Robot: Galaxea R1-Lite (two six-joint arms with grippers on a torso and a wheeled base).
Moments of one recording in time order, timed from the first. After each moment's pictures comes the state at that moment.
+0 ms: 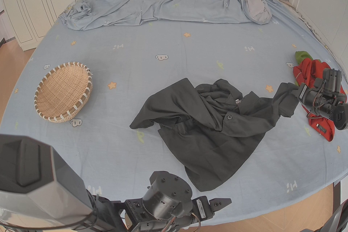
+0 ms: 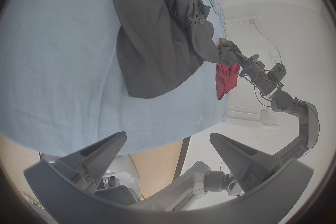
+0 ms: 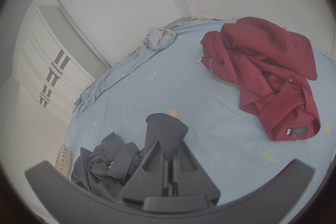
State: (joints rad) left arm -1.01 2.03 -0.57 -0.84 -0.13 -1.17; right arm -0.08 1.82 -0.86 -0.61 0.15 0.50
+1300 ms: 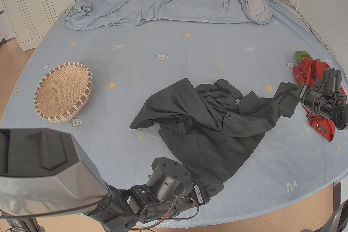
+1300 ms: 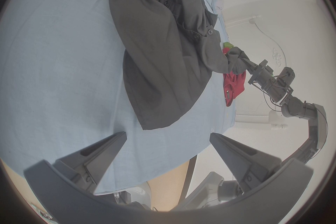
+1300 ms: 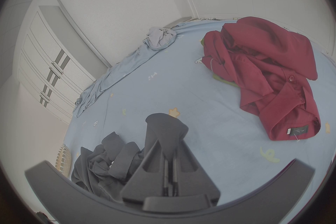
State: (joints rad) left arm -0.92 2.11 -0.65 -0.83 -0.08 -1.03; right arm -0.08 1.81 -0.86 -0.62 0.15 0.50
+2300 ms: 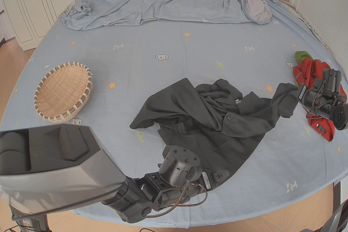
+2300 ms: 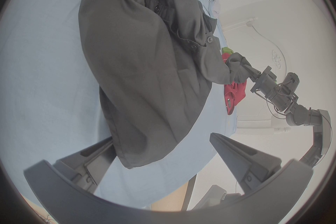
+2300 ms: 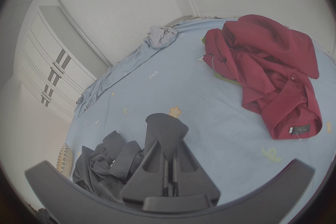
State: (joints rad) left arm -0.88 2.20 -0.82 -0.80 -0.05 -0.96; right arm -0.08 1.82 -0.86 -0.62 0.16 0.50
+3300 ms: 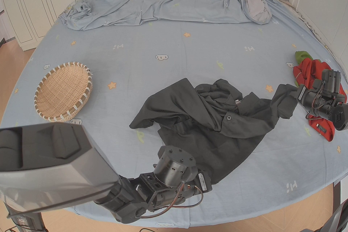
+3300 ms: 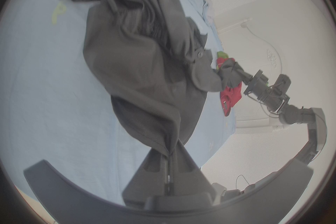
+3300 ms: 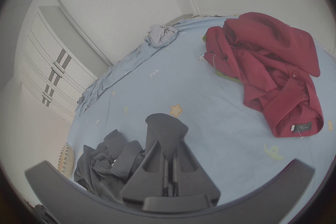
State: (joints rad) left arm -0.87 2.18 -0.78 -0.79 -0.05 -0.93; right arm -0.07 1.82 -0.86 -0.61 0.17 0.50
